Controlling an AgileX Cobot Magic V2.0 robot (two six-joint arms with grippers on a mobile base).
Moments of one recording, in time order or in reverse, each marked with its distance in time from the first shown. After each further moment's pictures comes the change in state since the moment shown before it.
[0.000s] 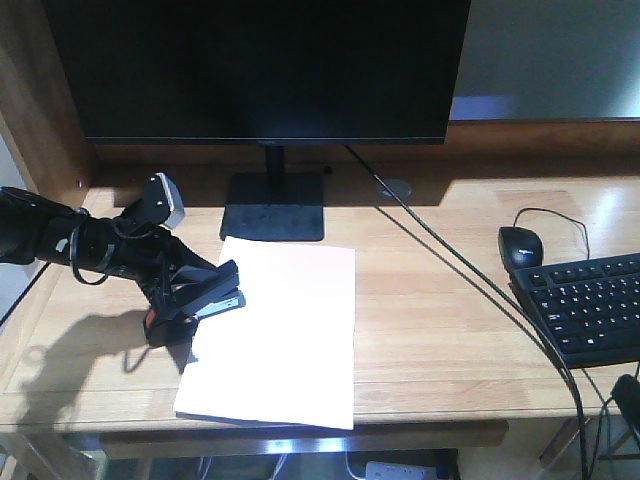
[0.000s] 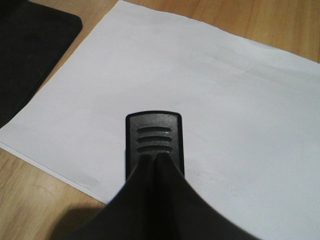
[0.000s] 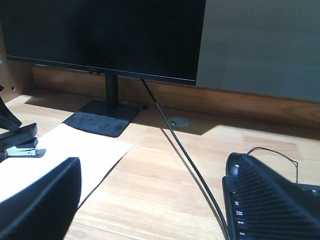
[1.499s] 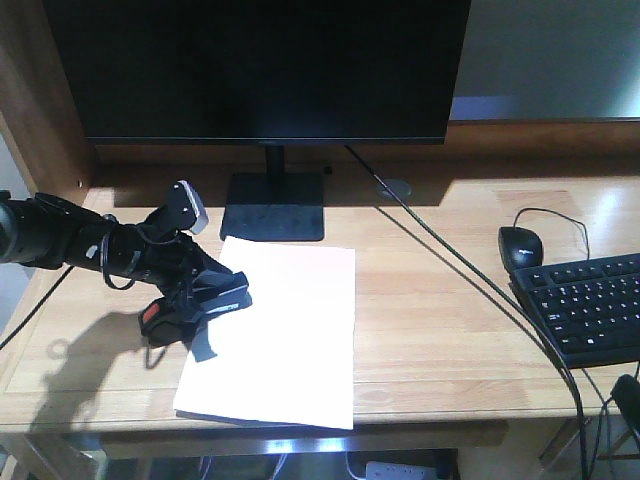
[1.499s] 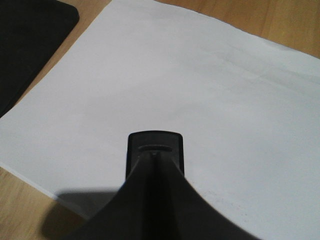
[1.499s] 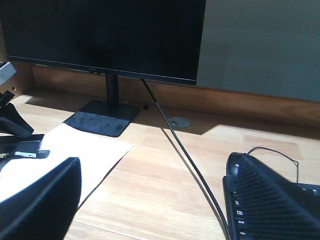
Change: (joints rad) left arm -0.057 0.053 -0.022 0.007 -0.076 -0.057; right arm 0.000 0.000 0.000 0.002 0.001 0.000
